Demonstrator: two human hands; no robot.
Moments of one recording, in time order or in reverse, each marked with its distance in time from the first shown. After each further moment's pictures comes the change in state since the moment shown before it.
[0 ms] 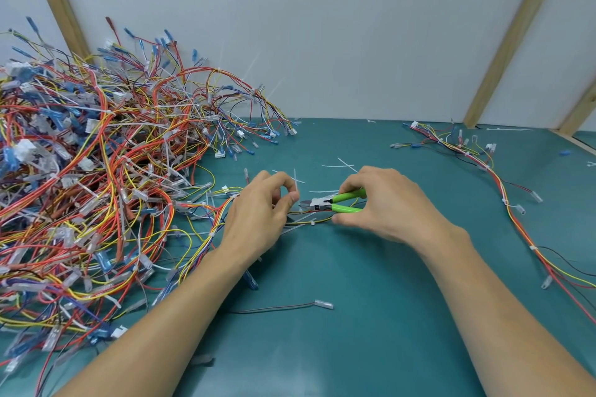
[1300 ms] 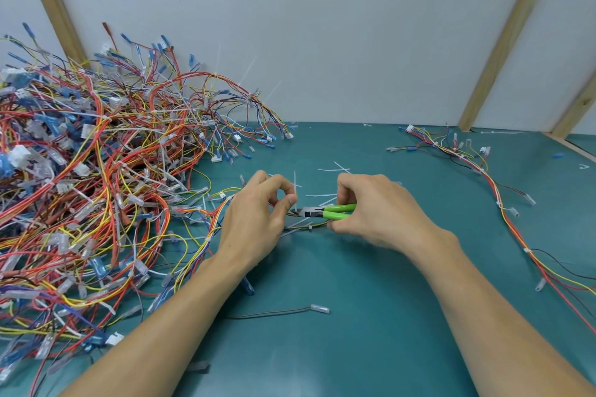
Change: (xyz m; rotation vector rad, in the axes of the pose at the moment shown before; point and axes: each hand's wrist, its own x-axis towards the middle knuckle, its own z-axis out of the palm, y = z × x) left_hand -0.003 0.000 0.003 -0.039 0.090 0.089; right_hand 0.001 -0.005 0.007 0.053 -0.013 0.043
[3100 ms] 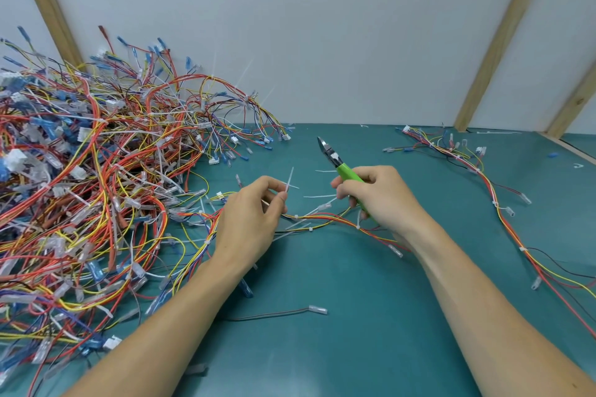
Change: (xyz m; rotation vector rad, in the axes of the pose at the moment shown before) left_hand 0.001 0.002 -0.001 -0.109 0.001 -0.160; right_hand 0.008 0.003 -0.005 0.773 0.053 0.262
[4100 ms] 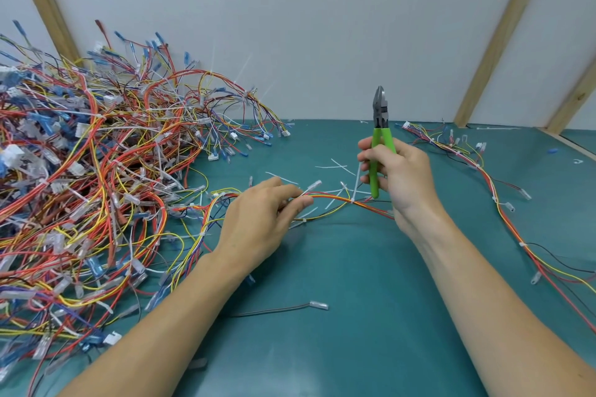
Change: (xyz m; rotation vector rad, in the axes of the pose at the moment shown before) left_hand -0.004 0.009 -0.003 0.249 -0.082 0.279; right_hand 0.002 -0.010 -0.009 0.525 0.253 -0.066
